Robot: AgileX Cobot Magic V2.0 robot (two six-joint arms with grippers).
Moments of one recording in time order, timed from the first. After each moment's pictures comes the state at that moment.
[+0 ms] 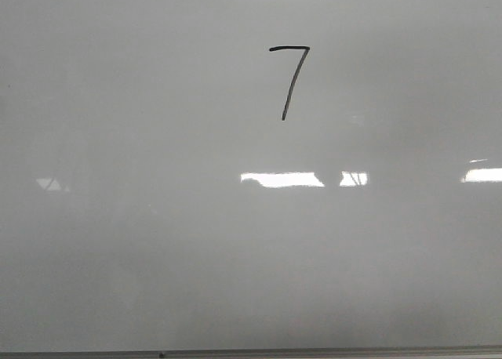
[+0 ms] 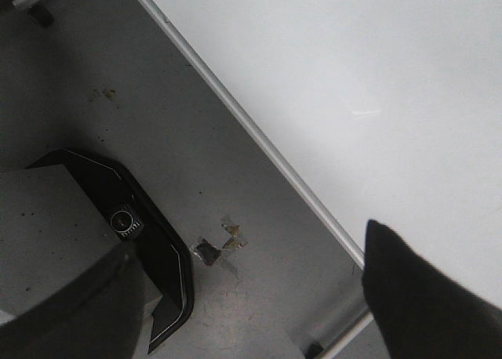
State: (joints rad) left arm 0.05 1.50 -1.00 0.00 0.62 0.04; right arm 0.39 0.86 -0.92 0.22 1.11 -0.50
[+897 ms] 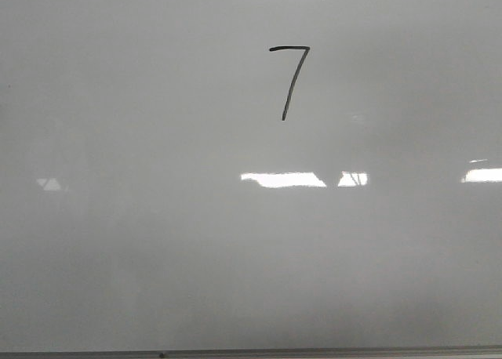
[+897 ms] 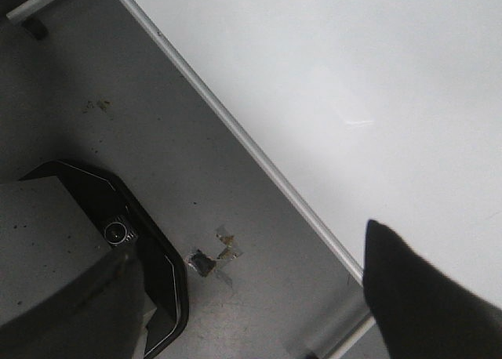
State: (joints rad) left arm 0.05 1.55 -1.03 0.02 0.65 0.04; right arm 0.39 0.85 -0.92 0.22 1.08 -0.50
